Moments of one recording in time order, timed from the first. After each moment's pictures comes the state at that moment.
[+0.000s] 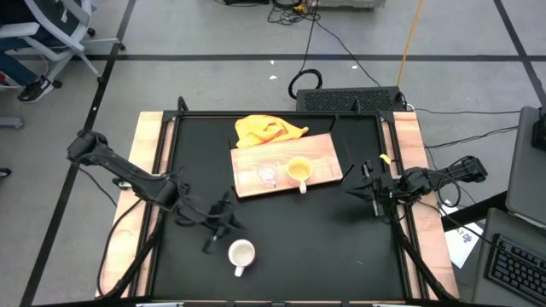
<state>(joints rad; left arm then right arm) -0.46 1.22 0.82 -0.10 -0.09 -0.20 0.29 0.00 0.02 0.08 0.18 0.04</state>
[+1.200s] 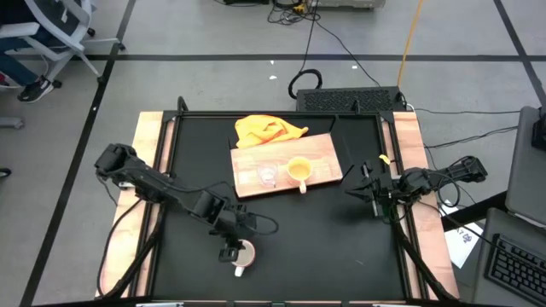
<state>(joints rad) -0.40 1.62 1.20 -0.64 0.16 -0.41 0.29 0.00 0.02 0.06 0.18 0.04</state>
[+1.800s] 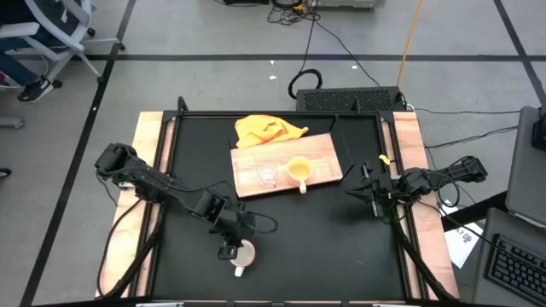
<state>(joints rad) -0.39 1.62 1.17 -0.65 0.15 -0.40 0.29 0.00 0.02 0.04 0.17 0.04</state>
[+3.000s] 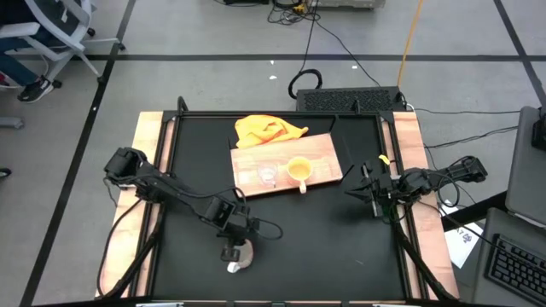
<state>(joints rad) -0.39 1.72 1.17 -0.62 0.15 -0.29 0.29 0.00 0.02 0.04 0.18 0.04</state>
